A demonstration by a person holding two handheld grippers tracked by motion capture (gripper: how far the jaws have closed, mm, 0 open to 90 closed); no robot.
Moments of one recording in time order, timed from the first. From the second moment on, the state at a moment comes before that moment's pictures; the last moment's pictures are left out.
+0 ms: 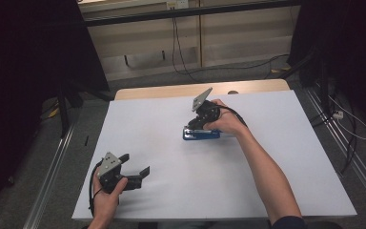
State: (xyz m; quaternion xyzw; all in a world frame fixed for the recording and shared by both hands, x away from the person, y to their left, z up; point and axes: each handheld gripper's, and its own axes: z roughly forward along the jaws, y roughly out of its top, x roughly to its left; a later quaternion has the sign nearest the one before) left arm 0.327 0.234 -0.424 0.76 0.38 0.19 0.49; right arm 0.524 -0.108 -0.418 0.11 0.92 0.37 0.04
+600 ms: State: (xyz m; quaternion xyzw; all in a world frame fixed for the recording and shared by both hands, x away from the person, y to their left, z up) left arm 0.327 0.234 -0.425 0.76 0.38 0.19 0.49; right arm 0.523 -0.108 -0.418 0.10 0.93 0.36 0.05
